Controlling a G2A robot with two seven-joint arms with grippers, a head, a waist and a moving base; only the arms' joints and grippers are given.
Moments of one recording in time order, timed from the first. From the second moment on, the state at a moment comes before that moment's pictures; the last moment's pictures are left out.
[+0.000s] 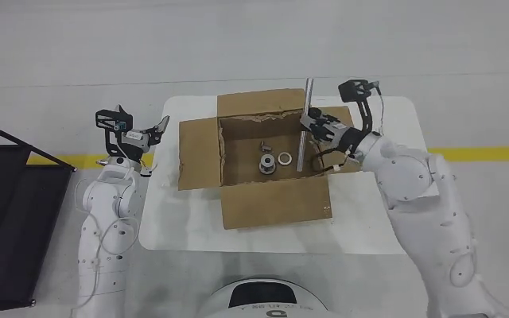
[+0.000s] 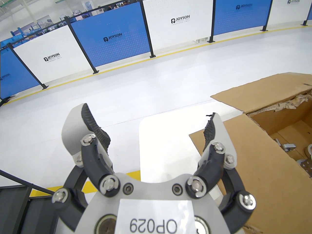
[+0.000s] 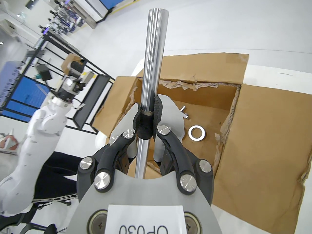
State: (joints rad) left arm 1.45 -1.35 -1.69 -1.62 1.51 -0.24 0.03; right arm -1.25 -1.10 1.31 -1.96 -0.54 0.10 0.79
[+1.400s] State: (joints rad) left arm 1.45 -1.35 -1.69 -1.62 1.51 -0.24 0.03; right arm -0.91 -1.24 0.71 -1.42 -1.27 0.11 0.99
